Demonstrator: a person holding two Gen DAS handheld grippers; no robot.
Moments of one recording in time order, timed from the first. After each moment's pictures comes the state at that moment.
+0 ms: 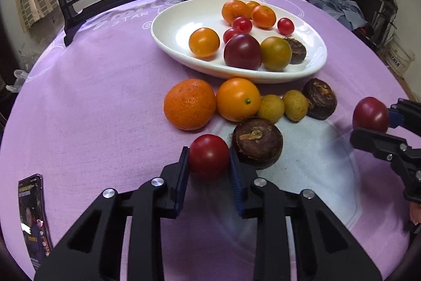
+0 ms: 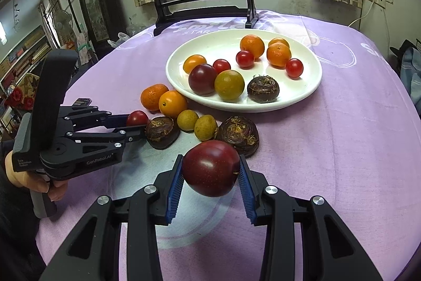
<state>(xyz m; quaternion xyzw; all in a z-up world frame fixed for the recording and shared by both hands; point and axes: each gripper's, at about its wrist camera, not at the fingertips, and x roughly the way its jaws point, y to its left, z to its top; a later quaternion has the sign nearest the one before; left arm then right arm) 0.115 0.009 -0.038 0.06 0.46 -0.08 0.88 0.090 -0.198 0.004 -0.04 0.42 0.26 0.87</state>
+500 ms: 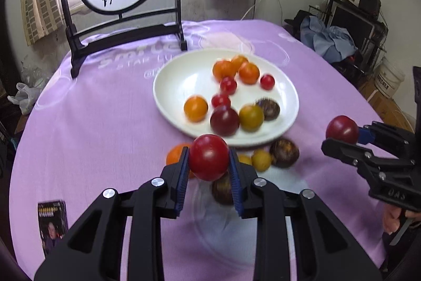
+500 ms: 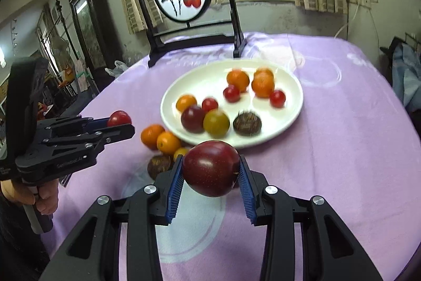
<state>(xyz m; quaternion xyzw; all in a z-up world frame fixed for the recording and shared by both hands) 0.118 0.000 0.043 0.03 0.40 -0.10 0.91 0.103 -0.217 0.047 -0.01 0.37 0.24 0.90</state>
